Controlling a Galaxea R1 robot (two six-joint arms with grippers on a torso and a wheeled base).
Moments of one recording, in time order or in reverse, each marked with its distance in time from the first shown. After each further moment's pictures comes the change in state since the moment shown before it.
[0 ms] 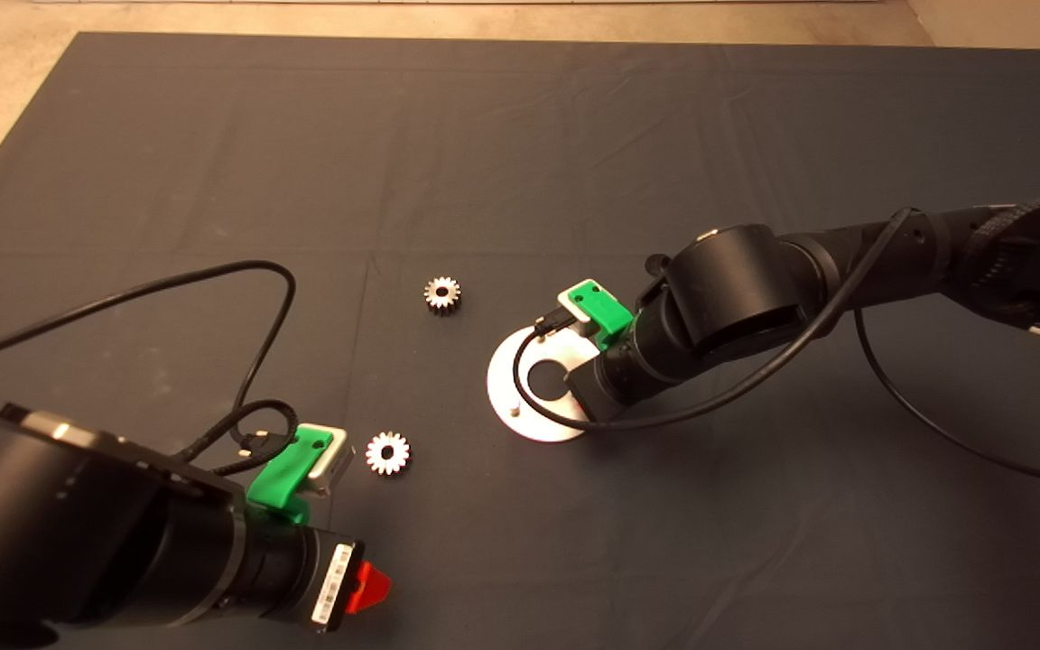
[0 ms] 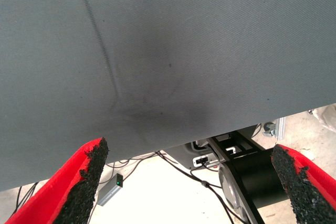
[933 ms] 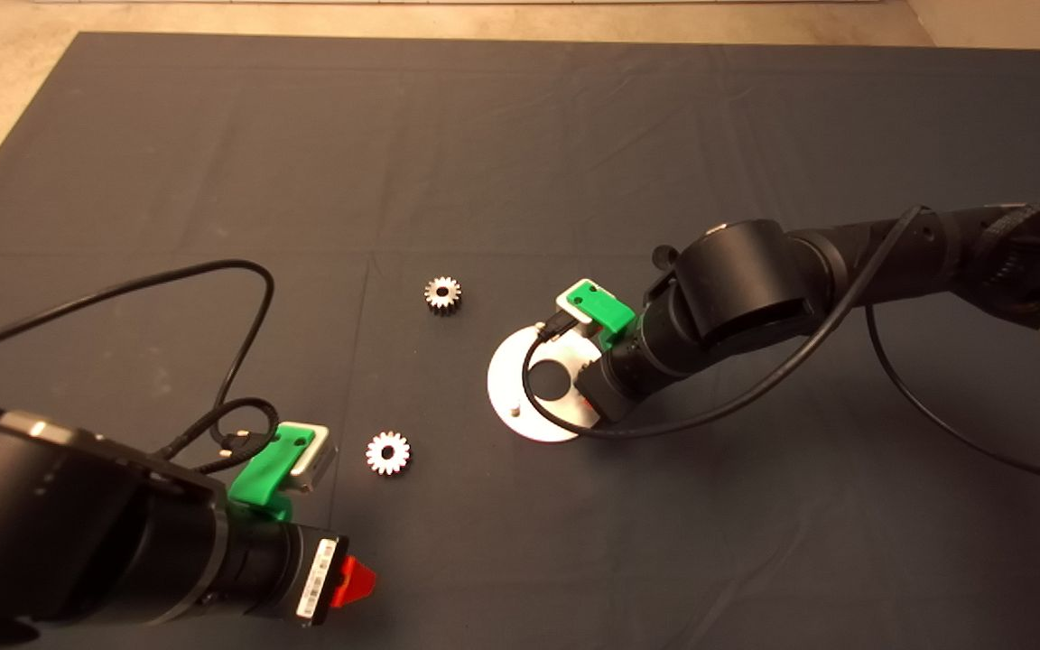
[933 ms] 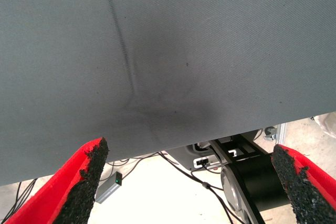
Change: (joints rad) left arm 0.000 -0.040 0.000 0.000 -0.001 0.000; right arm 0.001 -0.027 -0.004 -0.002 0.014 -0.156
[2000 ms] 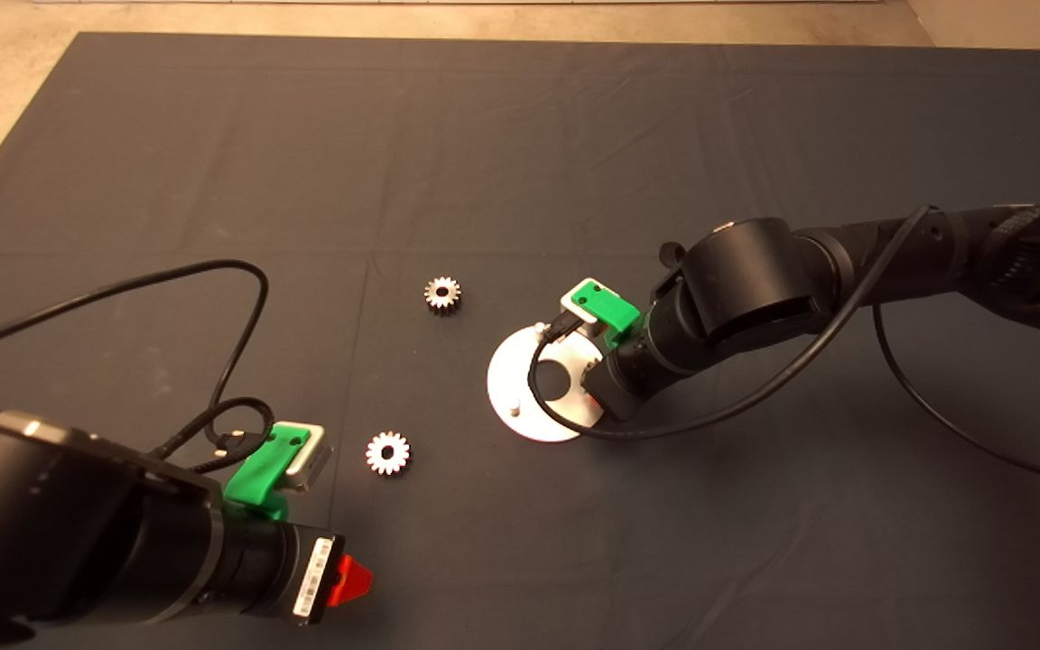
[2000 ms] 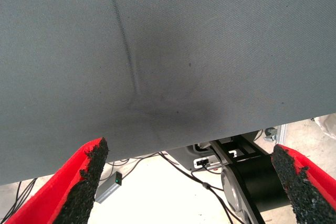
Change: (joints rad) left arm 0.000 -0.006 0.000 0.000 0.000 0.000; right arm -0.001 -0.008 0.000 -0.001 -0.001 -0.035
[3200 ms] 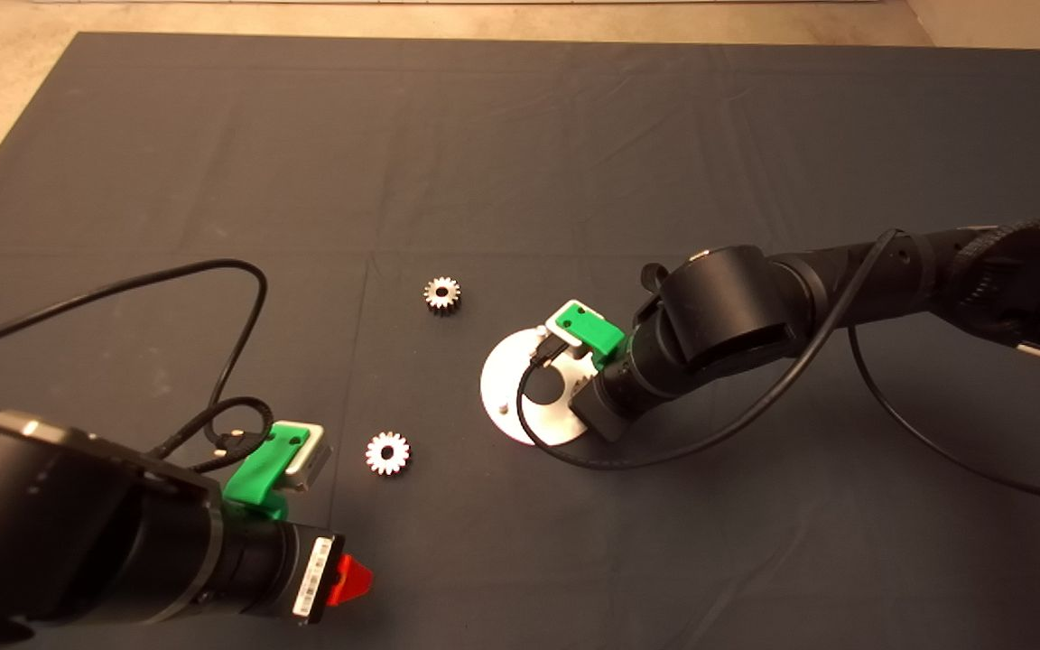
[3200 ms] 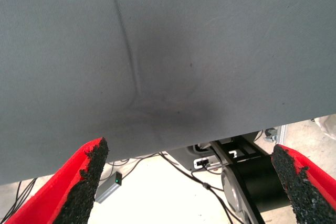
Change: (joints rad) left arm 0.000 -0.003 0.000 0.001 0.000 0.000; right arm -0.041 0.036 0.002 -0.011 -0.023 -0.017
